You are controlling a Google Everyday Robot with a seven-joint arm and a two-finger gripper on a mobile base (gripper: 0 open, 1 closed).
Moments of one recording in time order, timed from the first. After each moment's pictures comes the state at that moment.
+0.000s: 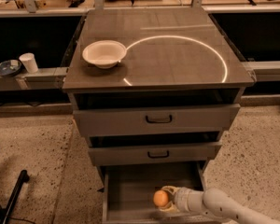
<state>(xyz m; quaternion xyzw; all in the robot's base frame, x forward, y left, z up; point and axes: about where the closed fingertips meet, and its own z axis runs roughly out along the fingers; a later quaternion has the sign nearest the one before) 0.469 -0.120 0.279 -0.58 0.69 0.16 0.40</state>
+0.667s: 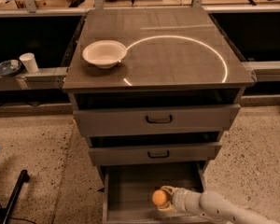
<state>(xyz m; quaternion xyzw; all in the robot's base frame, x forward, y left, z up) 0.472 -0.115 0.269 -0.58 0.69 0.14 0.40</state>
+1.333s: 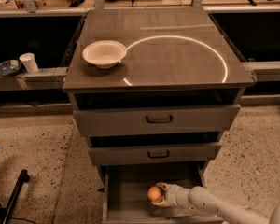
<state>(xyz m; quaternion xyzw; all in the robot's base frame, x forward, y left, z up) 0.517 -0.100 0.198 -0.57 0.71 0.14 0.40</state>
